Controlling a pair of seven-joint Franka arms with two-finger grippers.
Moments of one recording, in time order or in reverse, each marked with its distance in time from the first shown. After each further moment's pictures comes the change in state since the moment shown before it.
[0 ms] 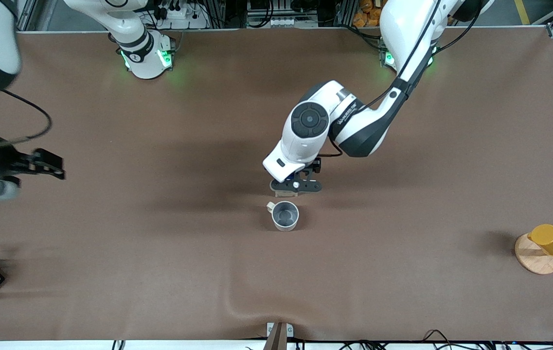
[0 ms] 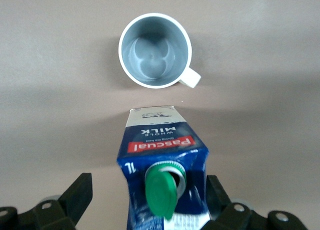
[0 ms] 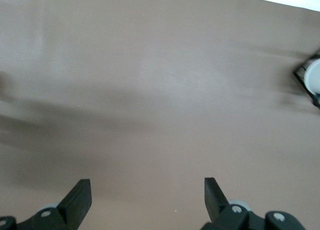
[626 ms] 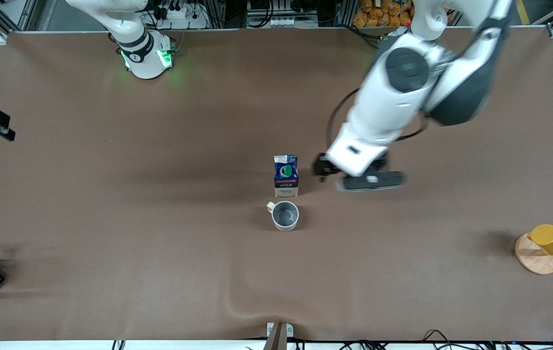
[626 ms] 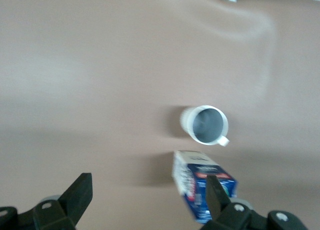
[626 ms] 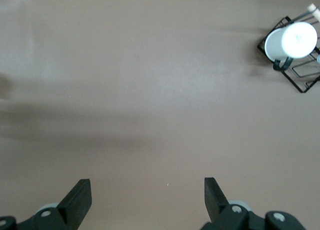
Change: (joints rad) left arm 0.196 -0.257 0.044 0.013 0.006 -0.144 0.034; right arm -0.069 -0.225 0.001 -0.150 0.000 -0.044 0.018
